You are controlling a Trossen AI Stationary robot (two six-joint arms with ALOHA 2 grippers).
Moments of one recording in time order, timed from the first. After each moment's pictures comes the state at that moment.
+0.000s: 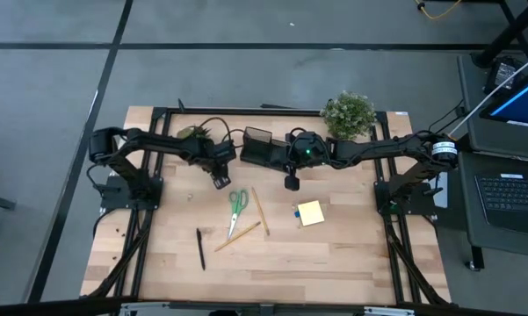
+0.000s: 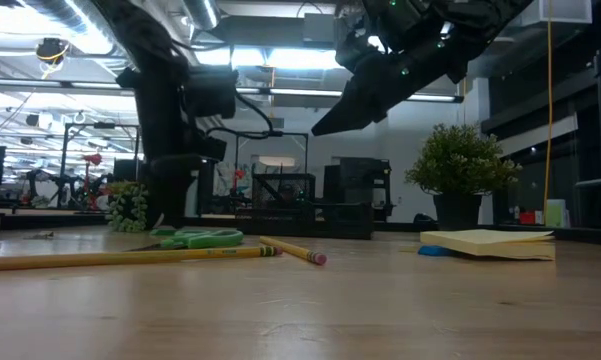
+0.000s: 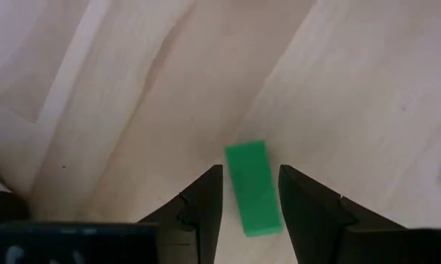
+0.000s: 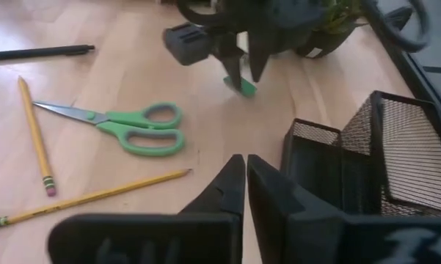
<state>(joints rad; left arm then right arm) 0.32 1.57 0.79 -0.56 -0.13 -0.24 -0.19 1.57 0.91 0.12 -0.12 -0.18</state>
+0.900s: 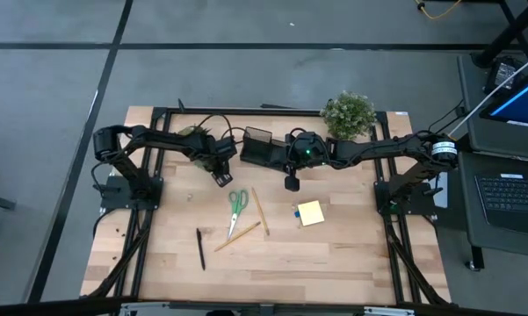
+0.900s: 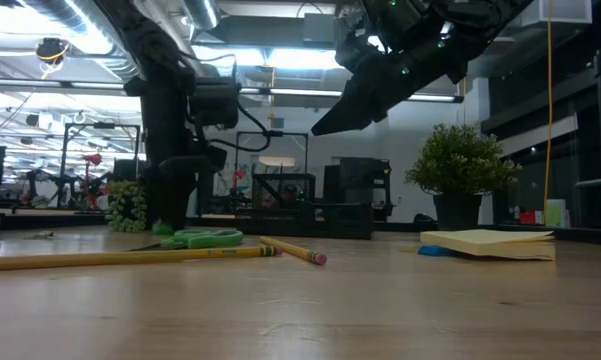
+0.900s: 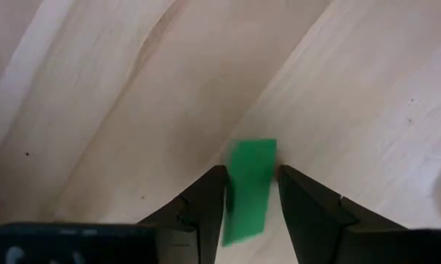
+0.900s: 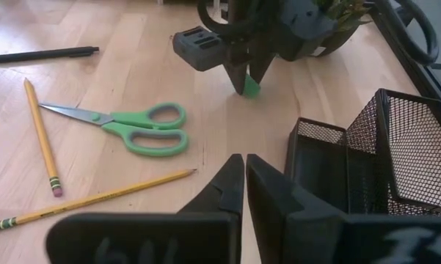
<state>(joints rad) 0.37 1.64 0.80 -0.57 -0.03 -0.30 -0.19 1.57 0.91 0.12 -0.13 -0.16</state>
